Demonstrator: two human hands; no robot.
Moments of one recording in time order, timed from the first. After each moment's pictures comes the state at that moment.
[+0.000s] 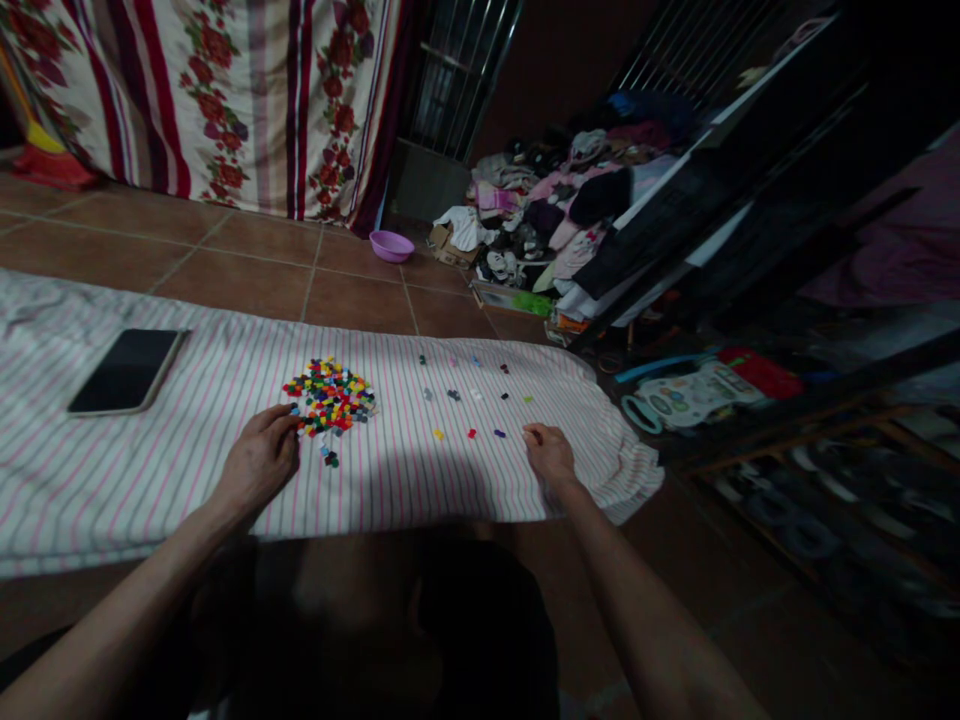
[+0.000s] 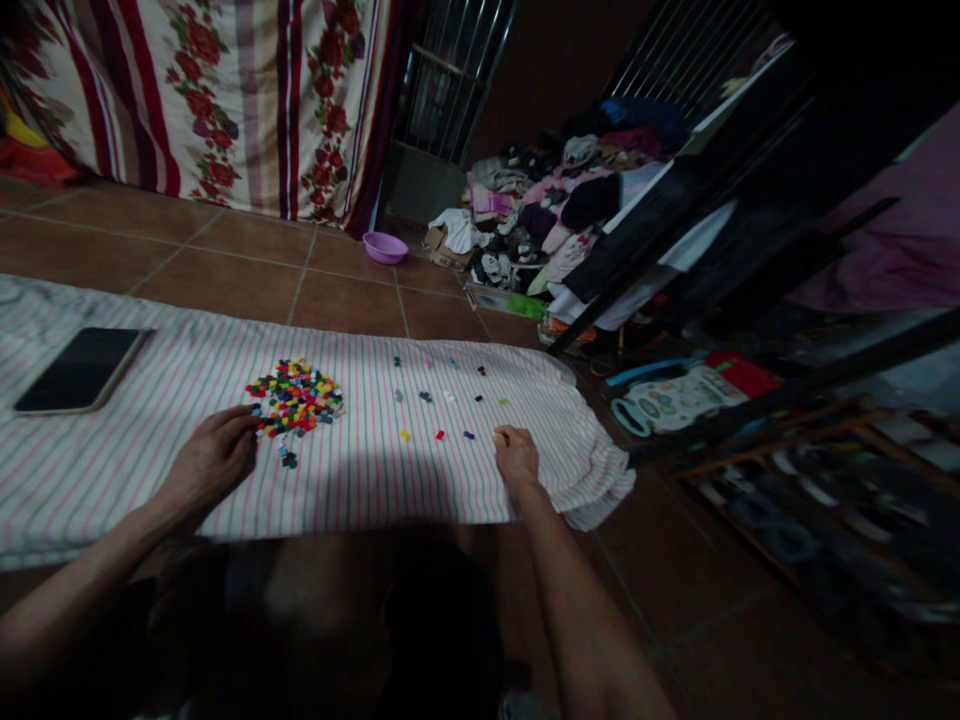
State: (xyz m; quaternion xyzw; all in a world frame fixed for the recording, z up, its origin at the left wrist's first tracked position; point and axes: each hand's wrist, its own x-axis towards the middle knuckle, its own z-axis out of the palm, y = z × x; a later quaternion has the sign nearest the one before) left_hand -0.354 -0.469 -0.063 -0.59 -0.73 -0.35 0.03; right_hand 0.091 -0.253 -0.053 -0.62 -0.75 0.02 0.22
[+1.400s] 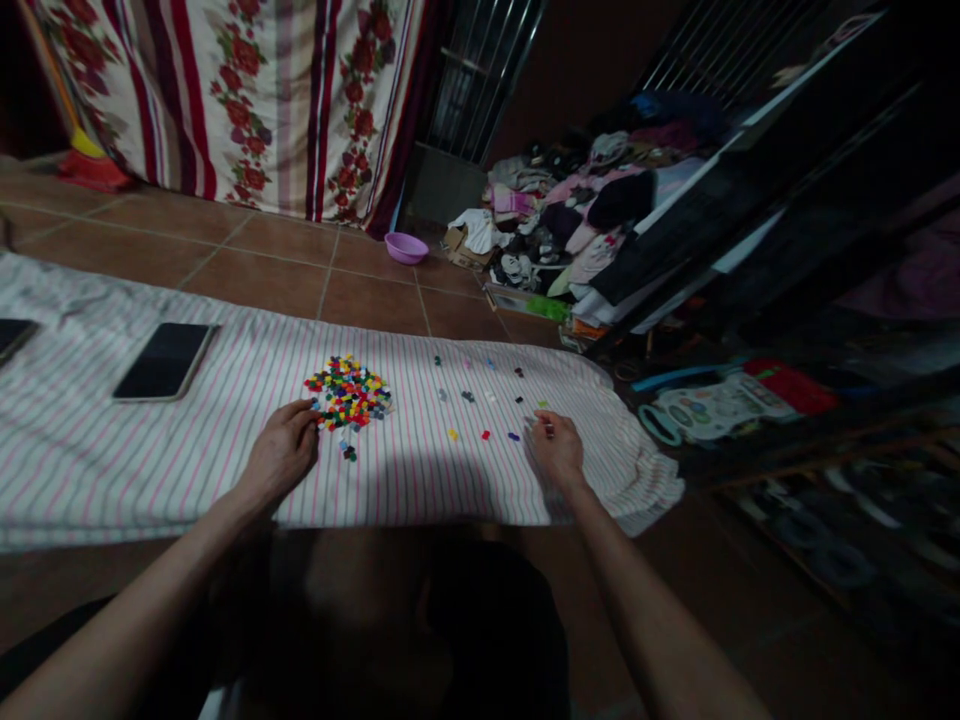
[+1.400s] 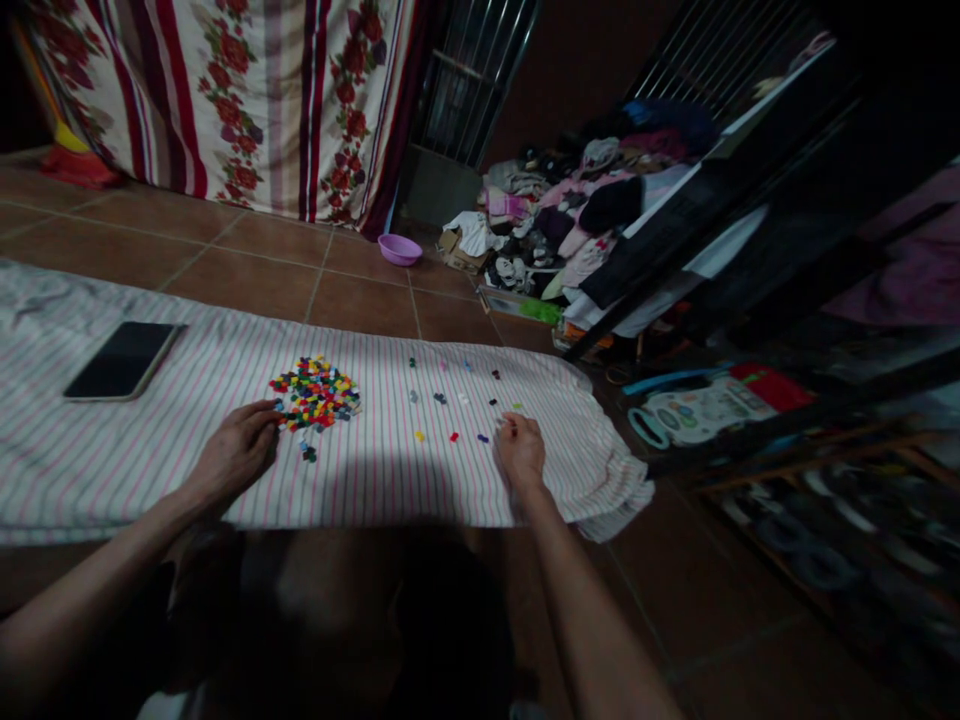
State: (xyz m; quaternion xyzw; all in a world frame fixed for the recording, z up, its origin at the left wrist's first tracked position) left_hand -0.354 -0.471 -0.056 -0.57 -0.74 -0.36 -0.02; right_hand 0.054 -0.262 -0.030 -0.58 -0.75 0.01 0.33
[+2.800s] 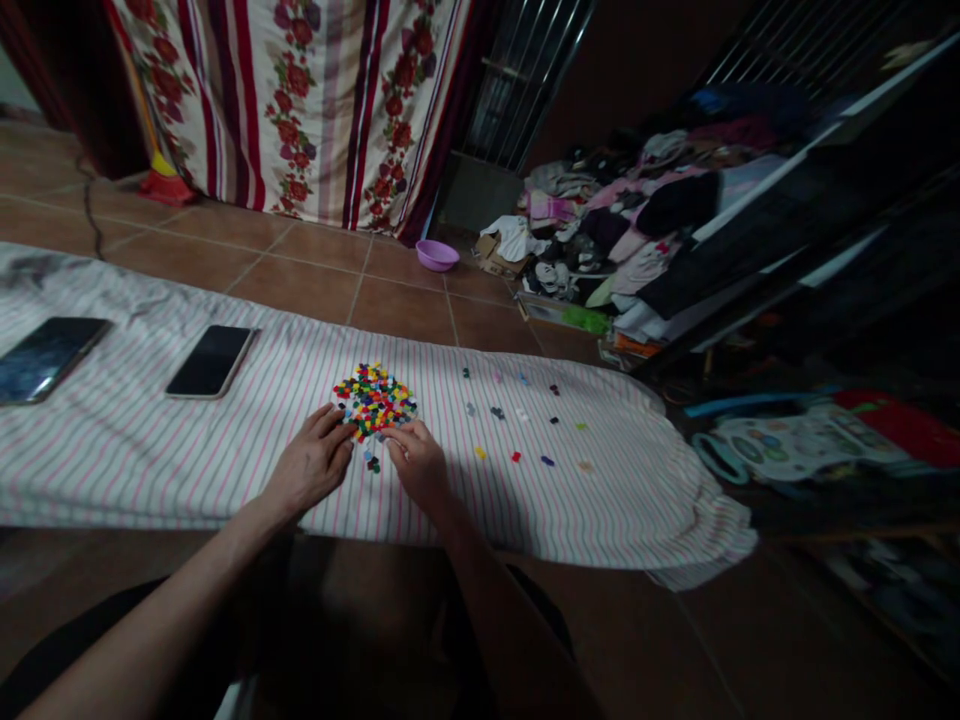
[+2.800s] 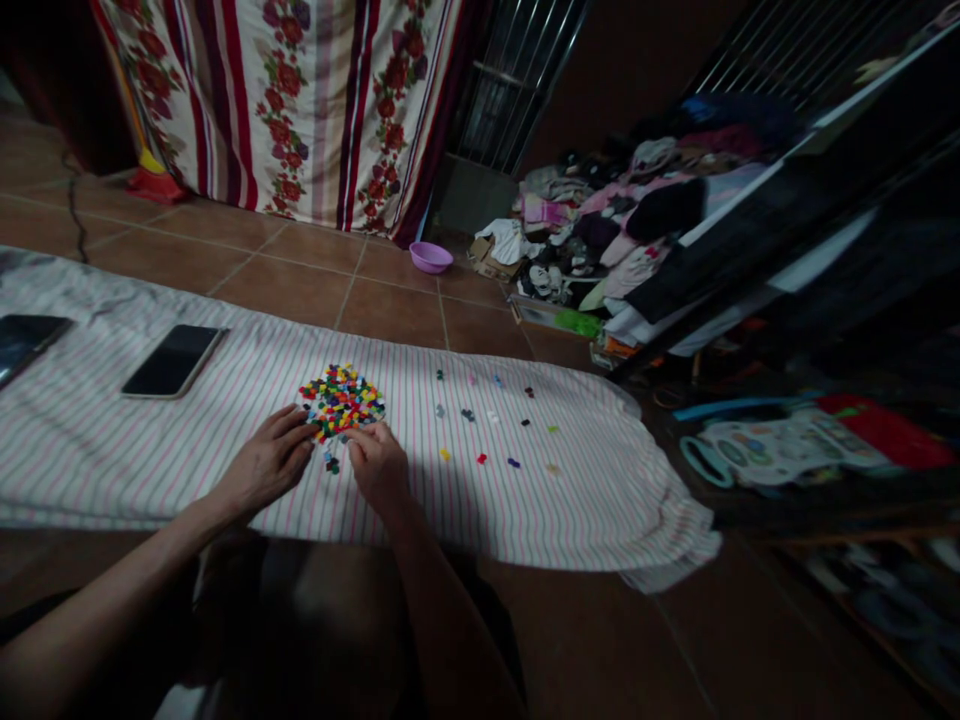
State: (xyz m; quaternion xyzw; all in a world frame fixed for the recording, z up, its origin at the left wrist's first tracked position) left_hand -0.350 -0.476 -0.064 -0.65 -0.68 -0.33 0.06; right_hand -0.176 -0.373 -0.061 -0.32 -0.87 0.20 0.31
